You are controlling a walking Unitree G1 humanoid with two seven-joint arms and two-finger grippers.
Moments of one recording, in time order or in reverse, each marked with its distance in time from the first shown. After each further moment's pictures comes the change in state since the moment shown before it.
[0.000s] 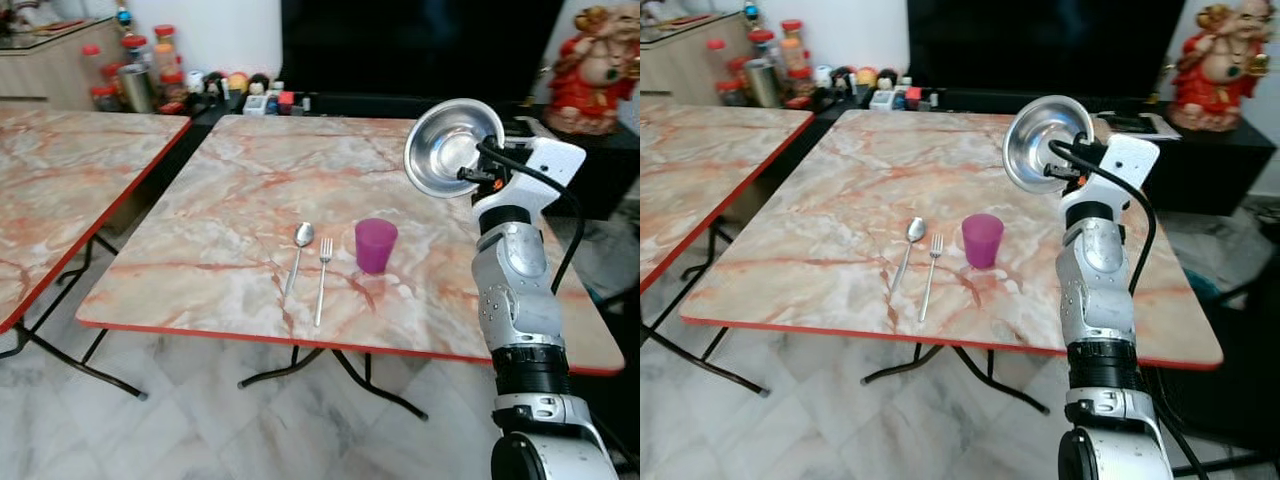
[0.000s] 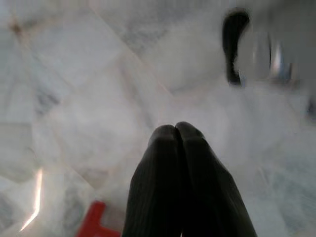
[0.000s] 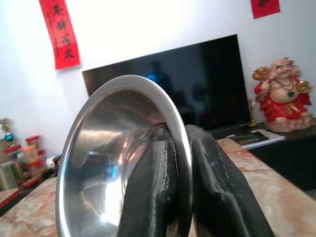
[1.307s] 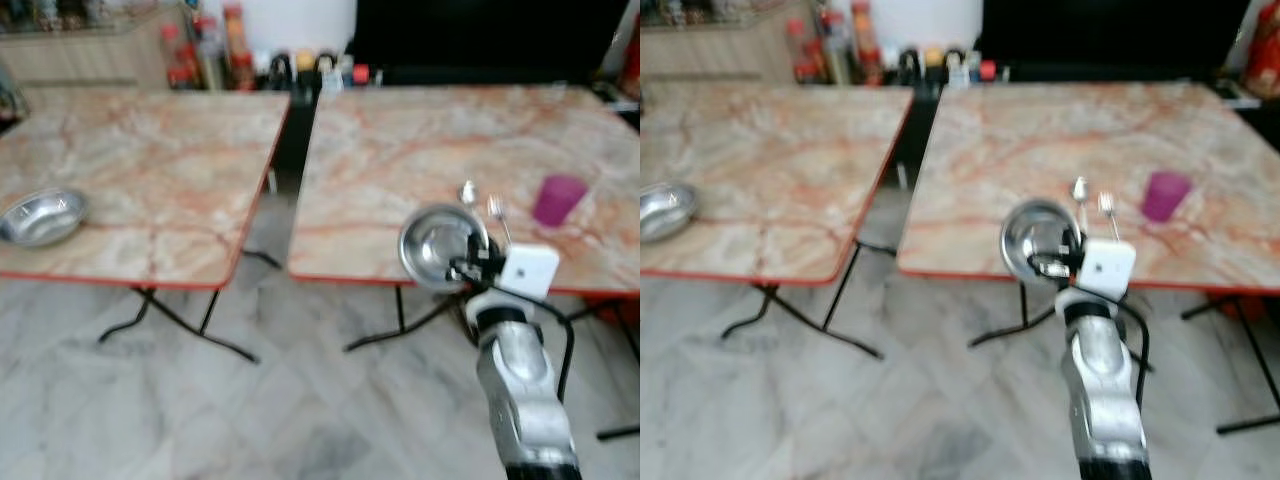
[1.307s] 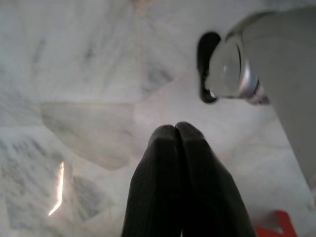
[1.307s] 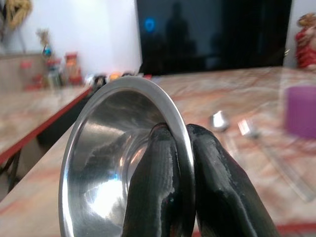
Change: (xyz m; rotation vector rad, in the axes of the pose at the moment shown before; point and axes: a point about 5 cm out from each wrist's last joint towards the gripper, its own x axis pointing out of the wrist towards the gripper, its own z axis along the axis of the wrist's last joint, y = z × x) left arm 0.000 -0.002 -0.004 0.004 0.008 -0.004; right arm -0.098 -0.024 -0.076 -0.170 0.235 0.035
